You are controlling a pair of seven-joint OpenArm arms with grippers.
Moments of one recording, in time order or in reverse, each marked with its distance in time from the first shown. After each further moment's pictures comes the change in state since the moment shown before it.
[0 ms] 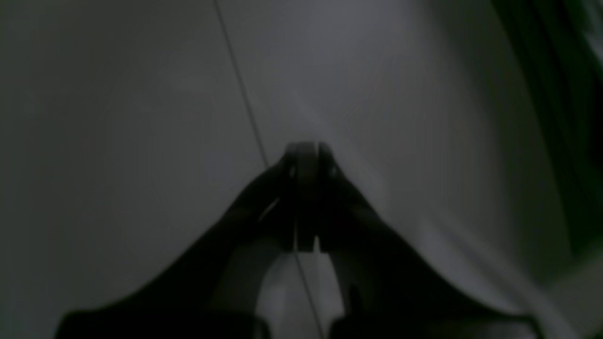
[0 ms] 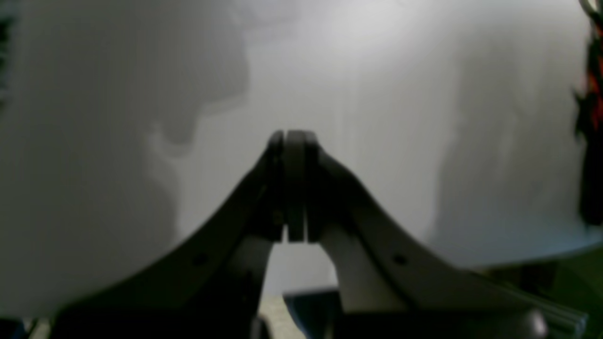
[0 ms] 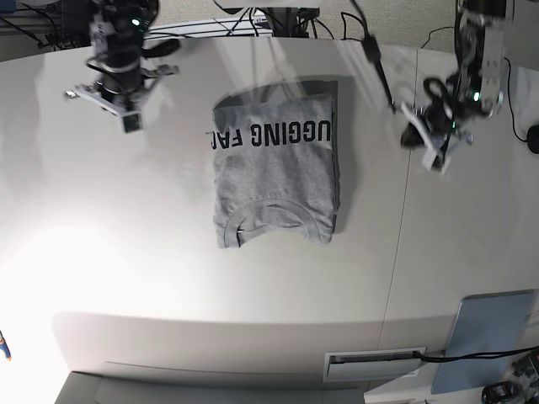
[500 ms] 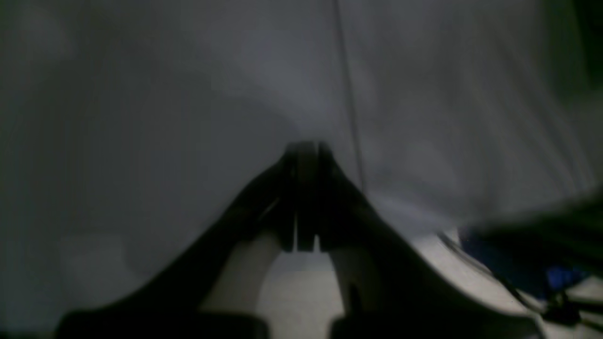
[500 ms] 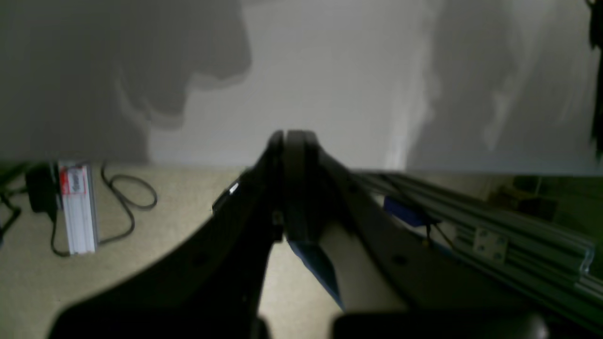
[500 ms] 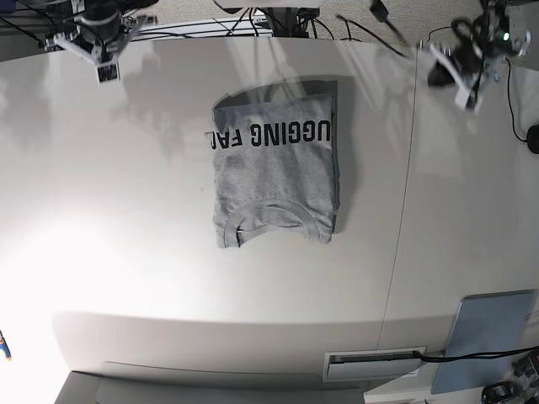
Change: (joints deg) left arm 20.4 0.3 -15.0 4.7 -5.7 -6.9 0.2; right arm -17.7 -0.1 7.5 2.3 4.4 0.4 2.5
